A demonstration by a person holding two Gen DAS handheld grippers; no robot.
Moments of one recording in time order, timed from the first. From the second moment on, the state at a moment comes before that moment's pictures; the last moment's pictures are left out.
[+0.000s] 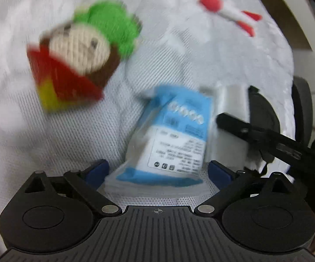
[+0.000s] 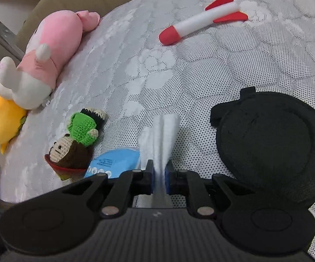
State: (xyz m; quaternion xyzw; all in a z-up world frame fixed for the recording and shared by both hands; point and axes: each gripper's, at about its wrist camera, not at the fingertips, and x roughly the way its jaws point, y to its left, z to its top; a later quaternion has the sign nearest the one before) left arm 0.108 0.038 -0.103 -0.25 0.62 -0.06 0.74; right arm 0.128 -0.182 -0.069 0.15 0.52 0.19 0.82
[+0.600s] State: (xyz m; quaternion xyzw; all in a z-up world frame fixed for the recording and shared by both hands) left arm 0.039 -0.103 -0.100 0.47 0.33 -0.13 0.80; right arm 0.124 -0.216 -0.038 0.29 0.44 0.26 0.81
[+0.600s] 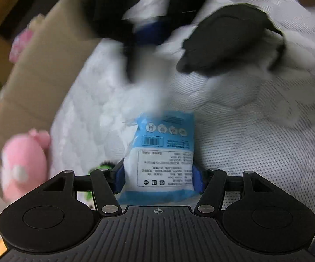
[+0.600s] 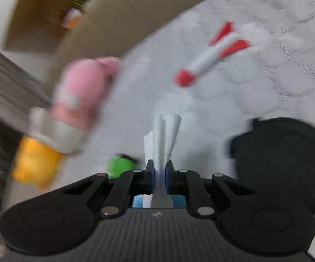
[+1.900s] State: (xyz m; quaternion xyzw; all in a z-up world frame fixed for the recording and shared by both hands) left arm 0.025 -0.105 -0.106 0.48 0.29 -0.13 0.82; right arm 0.119 -0.205 -0.040 0.18 0.47 0.21 0.84
